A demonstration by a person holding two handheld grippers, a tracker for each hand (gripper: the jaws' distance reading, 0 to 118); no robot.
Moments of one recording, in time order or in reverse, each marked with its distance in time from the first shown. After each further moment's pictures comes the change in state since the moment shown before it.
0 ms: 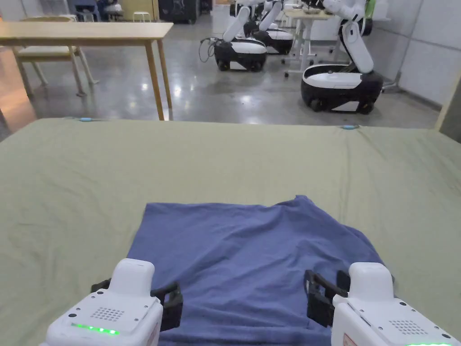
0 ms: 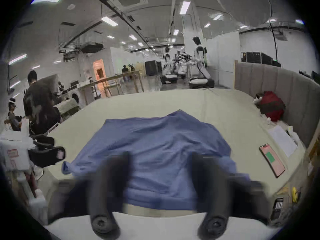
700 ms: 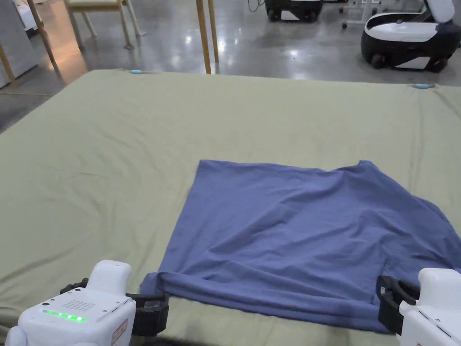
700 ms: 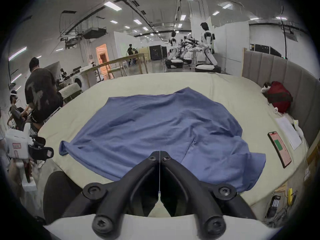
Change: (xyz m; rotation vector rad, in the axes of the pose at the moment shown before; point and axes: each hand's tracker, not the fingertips) left arm -0.108 -0.069 -0.003 -0.263 0.047 0.076; right arm 0.005 -0.035 -0.027 -0.157 0.020 0.036
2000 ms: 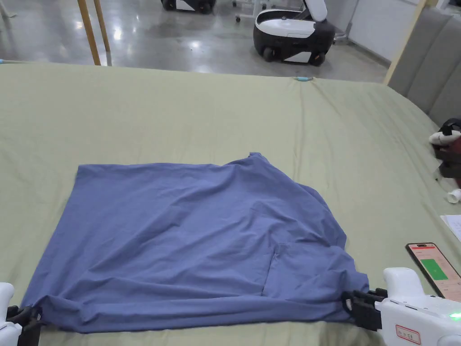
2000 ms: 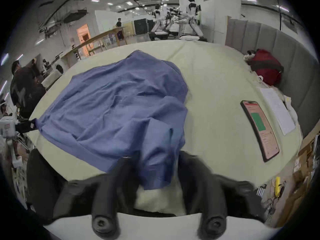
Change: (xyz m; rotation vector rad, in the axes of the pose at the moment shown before) left arm 0.041 0.037 -0.009 -0.055 -0.103 -0.028; right arm 0.169 -0.023 -0.006 -0.257 -0.090 -0.052
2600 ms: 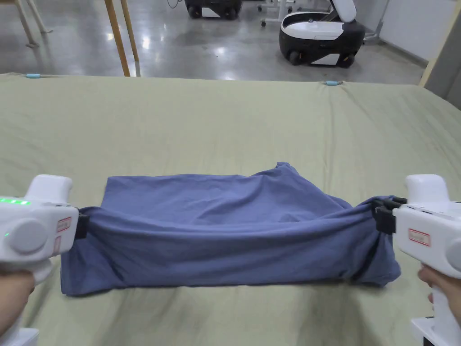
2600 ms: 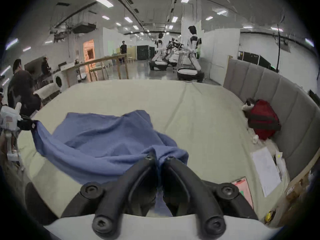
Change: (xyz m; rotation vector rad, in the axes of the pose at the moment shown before) left arm -0.012 0.164 -0.076 0.015 0.136 -0.063; right arm -0.029 0.163 -0.024 0.230 -0.120 0.083
